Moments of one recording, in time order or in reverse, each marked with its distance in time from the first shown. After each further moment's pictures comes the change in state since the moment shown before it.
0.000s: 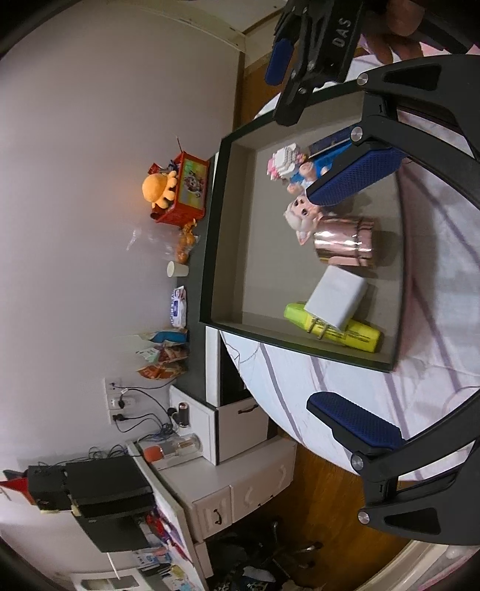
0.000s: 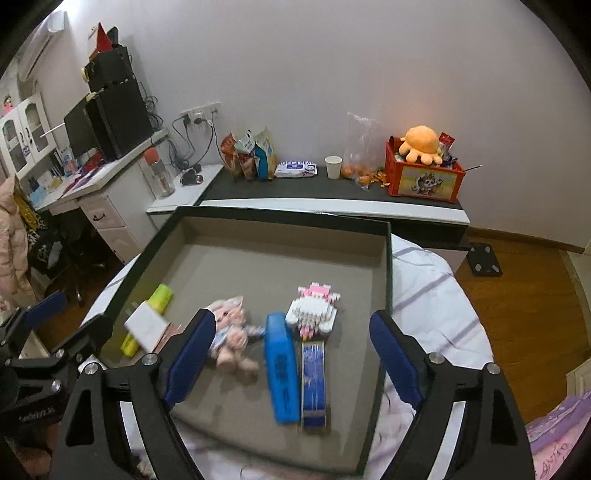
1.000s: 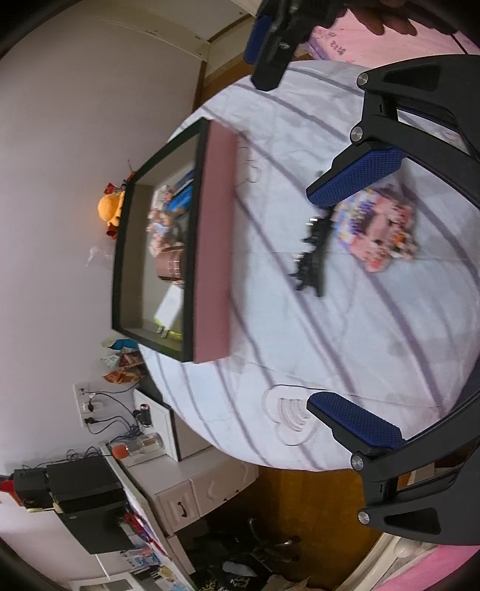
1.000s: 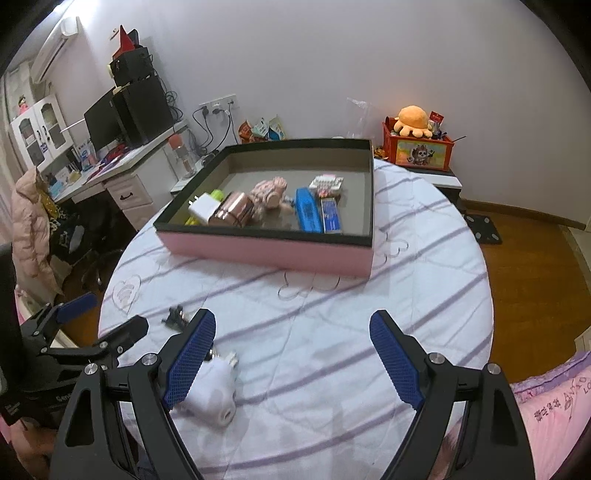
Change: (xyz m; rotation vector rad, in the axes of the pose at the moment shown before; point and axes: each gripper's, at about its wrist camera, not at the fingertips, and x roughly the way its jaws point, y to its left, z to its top) left arm -0.080 -0.008 -0.140 0.054 0.117 -0.017; right arm -0.099 0.012 -0.141 0.036 0.015 0.048
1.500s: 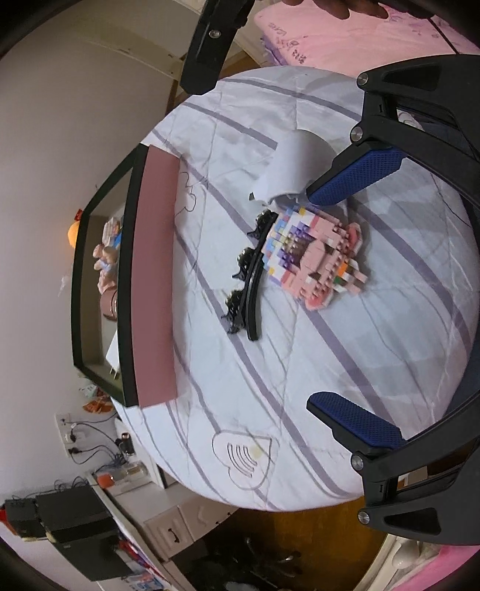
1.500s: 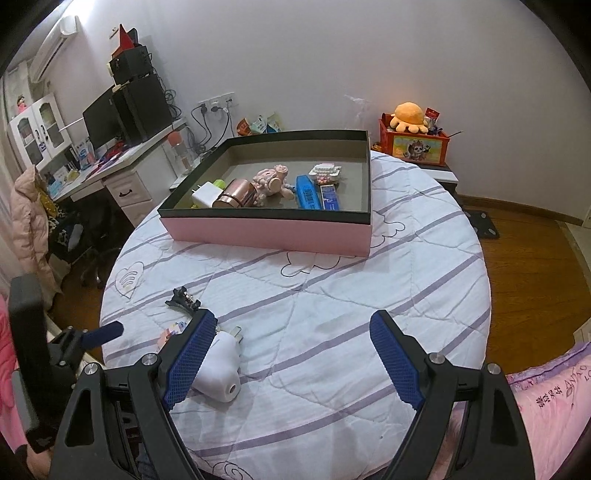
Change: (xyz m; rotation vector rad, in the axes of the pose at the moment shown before) left arm 0.018 -0.022 -0.035 0.063 0.082 -0.082; right arm -0.010 0.006 -0.017 0.006 0.001 -0.014
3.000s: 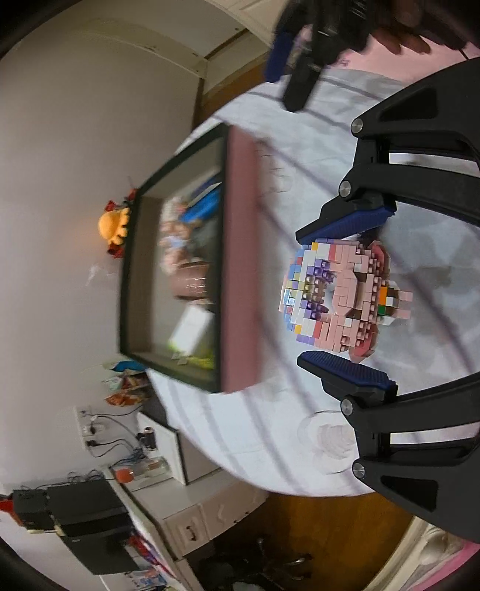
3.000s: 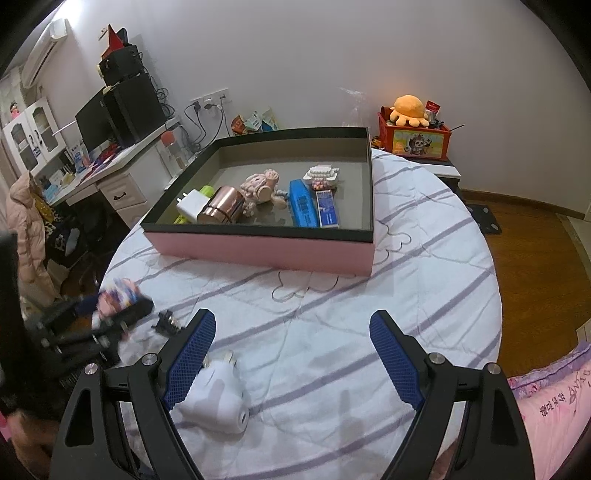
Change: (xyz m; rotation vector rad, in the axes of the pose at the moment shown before) left arm -0.001 0.027 0.078 -0.041 -0.097 -0.001; right arm 0.033 -0.010 0.029 0.022 0.026 0.005
